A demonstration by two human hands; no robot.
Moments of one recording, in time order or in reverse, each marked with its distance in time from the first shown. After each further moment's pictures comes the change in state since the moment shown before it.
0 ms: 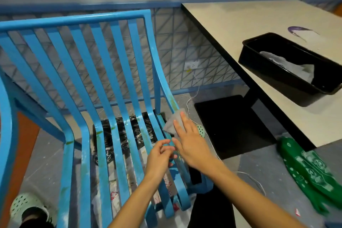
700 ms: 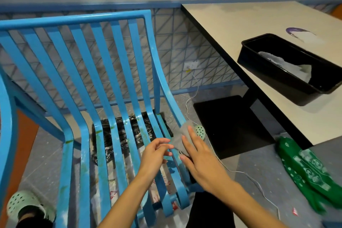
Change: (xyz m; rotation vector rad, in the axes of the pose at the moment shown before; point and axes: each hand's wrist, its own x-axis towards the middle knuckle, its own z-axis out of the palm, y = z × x) left_hand 0.004 0.006 -0.016 -0.031 -0.035 -0.003; right_hand -0.064 0.012 -0.001 0.078 -0.003 -0.042
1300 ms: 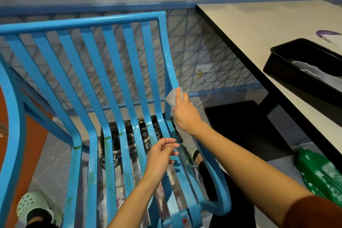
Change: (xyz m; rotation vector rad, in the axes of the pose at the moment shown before) left_hand 0.040 0.016 -0.014 -0.032 0.073 -0.019; right_hand 0.218 -0.017 -0.007 -0.118 0.122 0.083
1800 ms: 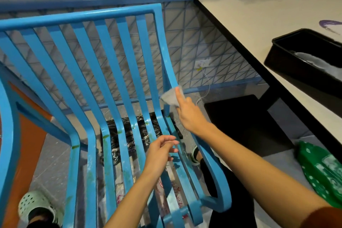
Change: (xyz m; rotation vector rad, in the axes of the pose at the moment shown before) left_hand 0.009 0.000 0.001 0.020 -0.014 -0.021; right_hand -0.015 0.013 -0.007 0.158 -0.106 -0.011
